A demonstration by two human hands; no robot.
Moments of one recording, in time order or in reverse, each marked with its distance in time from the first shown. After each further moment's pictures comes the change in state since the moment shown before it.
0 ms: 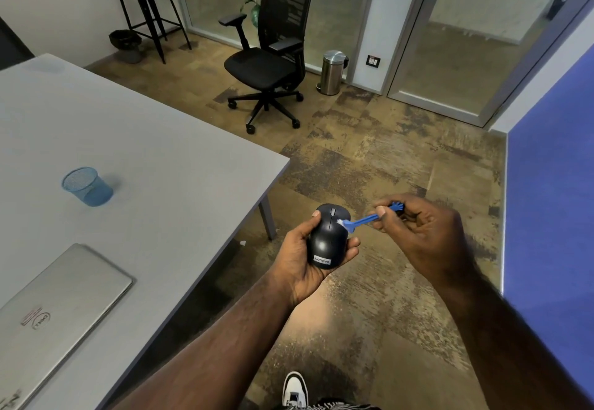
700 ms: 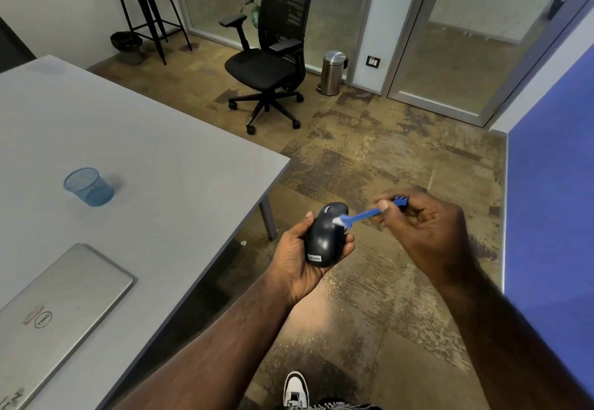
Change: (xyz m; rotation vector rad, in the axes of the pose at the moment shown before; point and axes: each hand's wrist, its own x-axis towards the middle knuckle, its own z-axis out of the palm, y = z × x) left_hand -0.003 0.000 -0.001 -0.073 0.019 0.025; right_hand 0.000 -0.004 -0.001 0.046 0.021 -0.048
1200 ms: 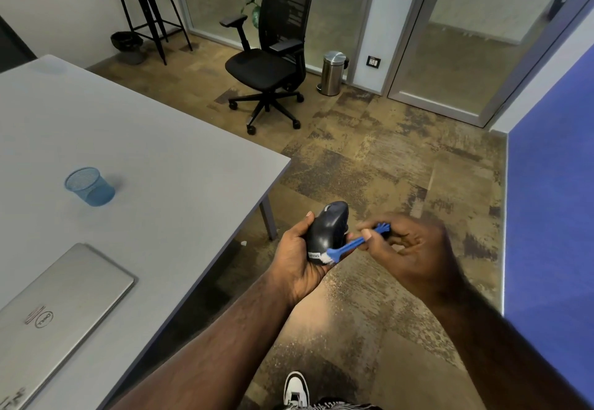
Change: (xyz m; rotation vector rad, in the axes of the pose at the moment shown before) left_hand 0.002 0.001 -0.001 -0.036 -0.005 0.018; right_hand -0.019 0.001 0.011 0.009 -0.118 -0.101
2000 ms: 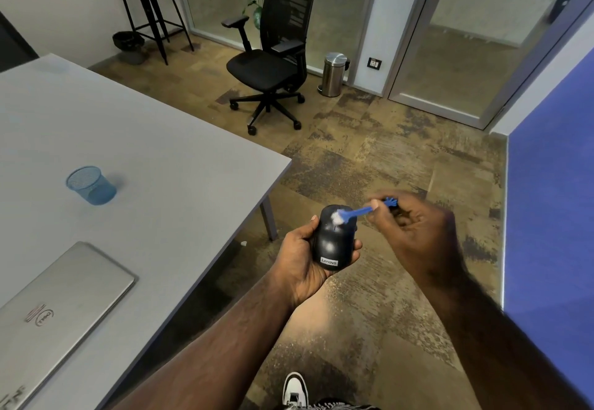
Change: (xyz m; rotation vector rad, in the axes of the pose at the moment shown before) left_hand -0.004 -0.003 -0.001 0.137 -0.037 -0.029; right_hand 0.018 -0.004 0.001 -0.171 0.147 0.038
